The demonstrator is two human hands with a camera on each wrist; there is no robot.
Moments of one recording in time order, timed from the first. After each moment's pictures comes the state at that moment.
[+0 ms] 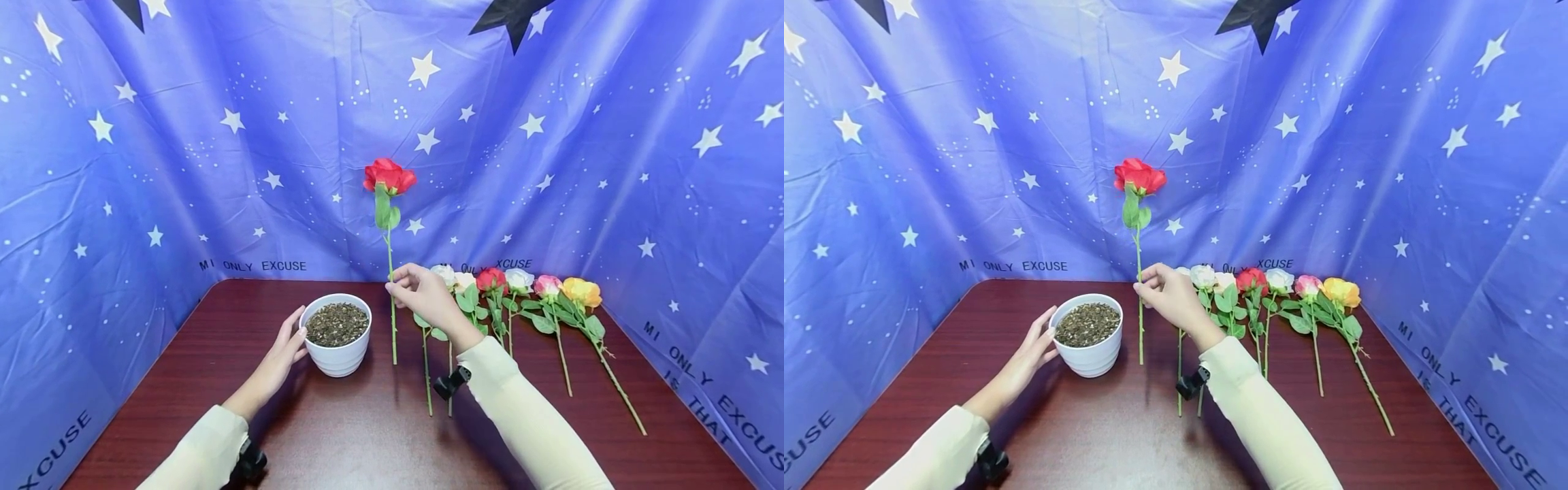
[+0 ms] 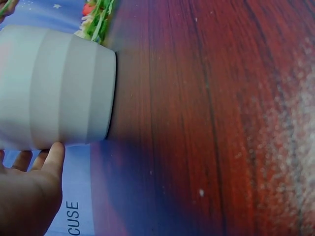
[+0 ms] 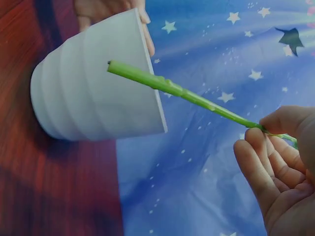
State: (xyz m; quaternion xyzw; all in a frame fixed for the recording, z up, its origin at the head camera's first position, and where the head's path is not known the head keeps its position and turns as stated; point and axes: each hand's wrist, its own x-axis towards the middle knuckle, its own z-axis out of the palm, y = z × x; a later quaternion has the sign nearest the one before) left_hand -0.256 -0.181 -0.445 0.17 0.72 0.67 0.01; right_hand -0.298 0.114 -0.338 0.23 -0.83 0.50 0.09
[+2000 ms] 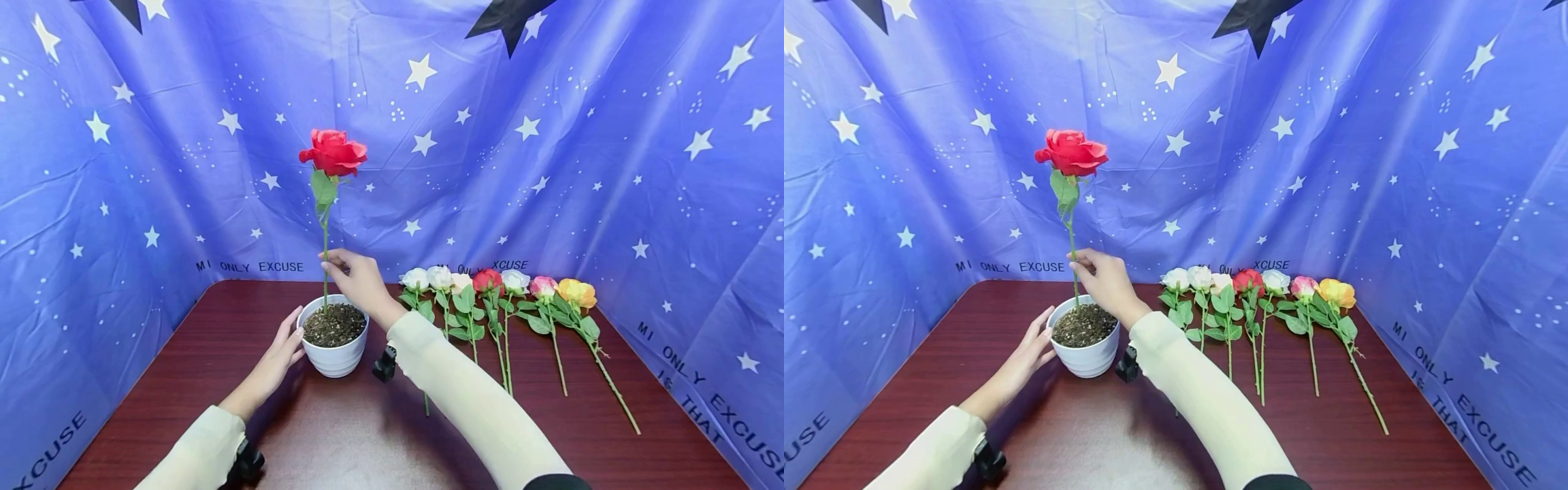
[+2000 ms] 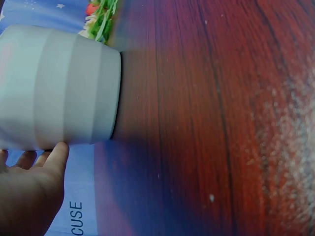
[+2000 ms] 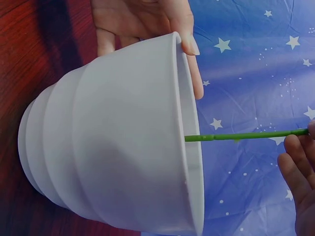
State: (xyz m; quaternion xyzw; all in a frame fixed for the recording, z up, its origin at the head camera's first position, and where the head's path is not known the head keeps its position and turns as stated) left_hand -0.255 -0.180 -0.444 0.18 0.72 0.67 0.02; right_hand -0.328 0.013 -0.331 0.31 -0.82 0.44 0.20
